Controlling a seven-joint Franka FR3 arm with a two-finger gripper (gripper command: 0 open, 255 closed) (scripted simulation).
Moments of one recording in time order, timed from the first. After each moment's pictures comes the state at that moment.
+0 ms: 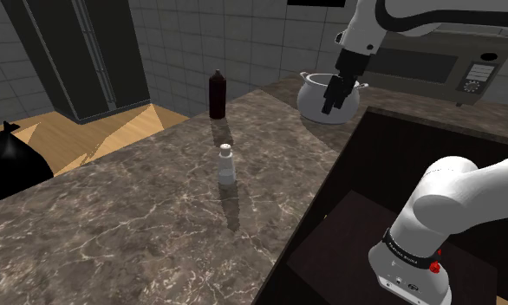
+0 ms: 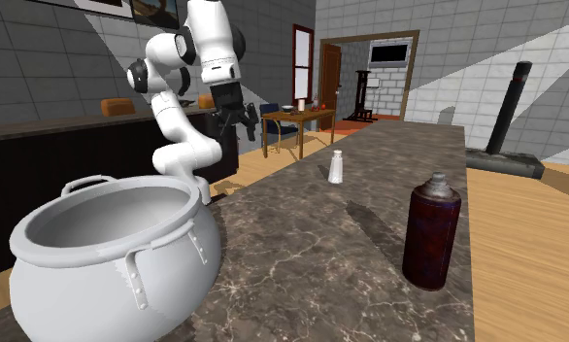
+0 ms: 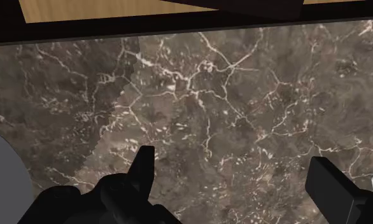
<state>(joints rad) -0.01 -0.82 -0.03 -2.40 0.10 1.69 -0.12</state>
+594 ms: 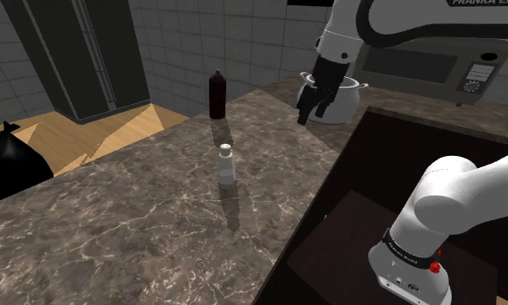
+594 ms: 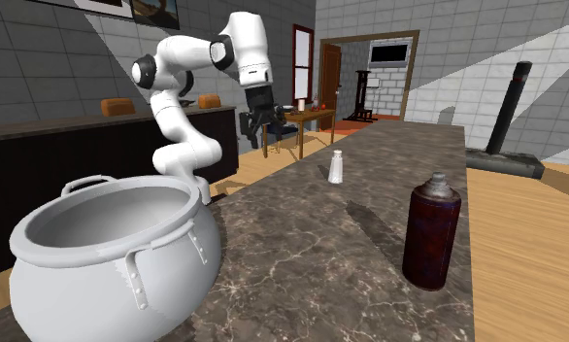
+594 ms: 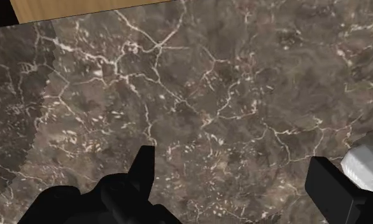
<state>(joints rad) 0.02 -0.79 0.18 -2.40 0.18 1.78 0.12</state>
